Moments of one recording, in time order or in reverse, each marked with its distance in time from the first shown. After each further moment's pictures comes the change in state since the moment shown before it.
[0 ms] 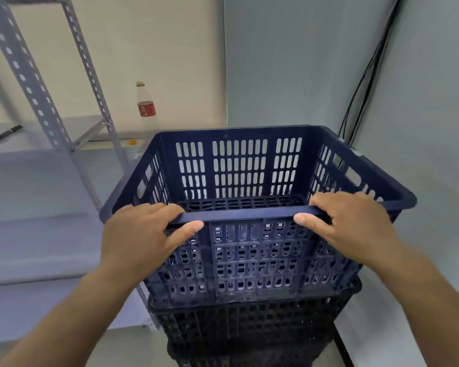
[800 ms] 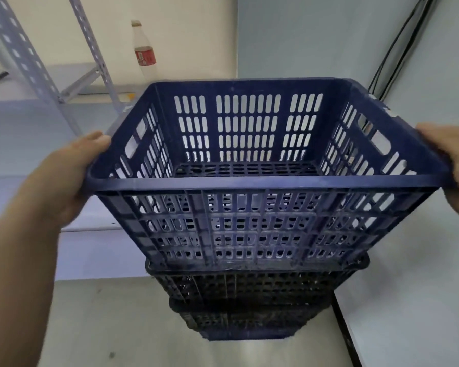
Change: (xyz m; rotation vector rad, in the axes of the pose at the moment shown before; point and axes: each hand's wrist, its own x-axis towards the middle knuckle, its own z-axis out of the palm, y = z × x) left_hand 0.020 -0.060 0.000 -1.218 -0.099 -0.855; right_hand 0.021 0.127 0.013 1.110 0.240 0.557
